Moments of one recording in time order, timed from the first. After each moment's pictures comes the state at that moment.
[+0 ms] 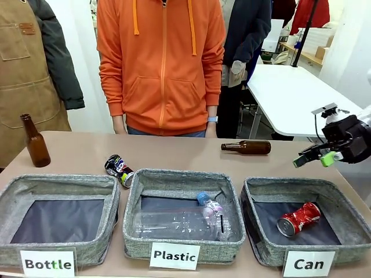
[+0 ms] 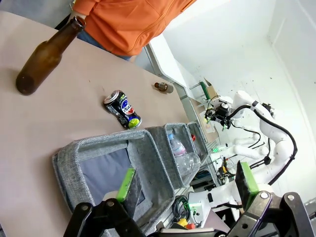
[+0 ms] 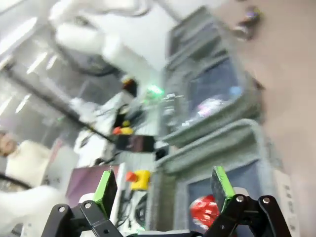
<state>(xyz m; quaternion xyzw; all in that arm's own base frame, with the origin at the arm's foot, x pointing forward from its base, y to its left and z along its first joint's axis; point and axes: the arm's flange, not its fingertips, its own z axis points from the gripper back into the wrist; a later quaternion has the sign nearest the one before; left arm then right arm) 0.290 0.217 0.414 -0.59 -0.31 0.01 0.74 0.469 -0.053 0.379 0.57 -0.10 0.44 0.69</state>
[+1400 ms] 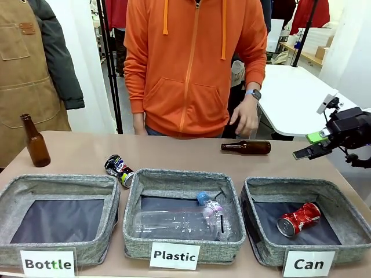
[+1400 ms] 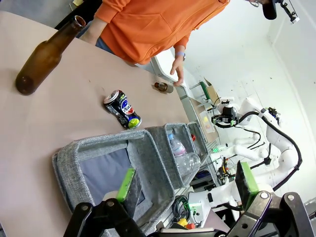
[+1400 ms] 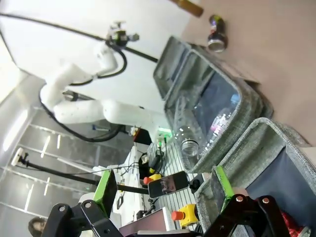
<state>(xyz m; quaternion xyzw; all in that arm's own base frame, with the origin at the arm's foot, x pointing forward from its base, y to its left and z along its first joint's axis) 0.290 0.217 0.414 -0.59 -0.31 0.01 0.74 0.434 -0.042 0.411 0.61 -0.06 0.23 0.75</state>
